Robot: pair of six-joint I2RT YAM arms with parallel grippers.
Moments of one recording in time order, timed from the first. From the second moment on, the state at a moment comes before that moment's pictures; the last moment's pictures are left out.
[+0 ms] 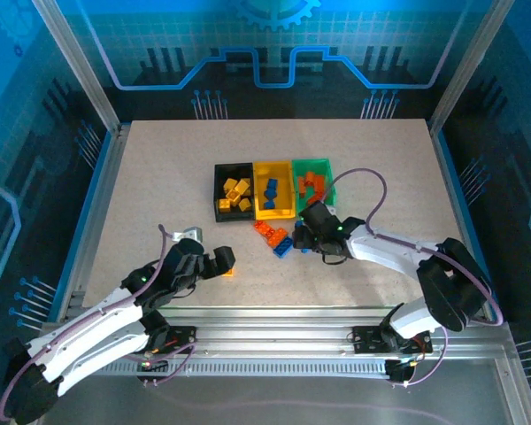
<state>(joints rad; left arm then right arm) -0.68 0.70 0.40 -0.47 -0.15 -0.93 0.69 1.47 0.81 -0.46 0.20 0.80</state>
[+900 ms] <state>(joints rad) -0.68 0.70 0.37 -0.45 -0.13 -0.93 0.69 1.37 0.70 -0.47 0.22 0.80</state>
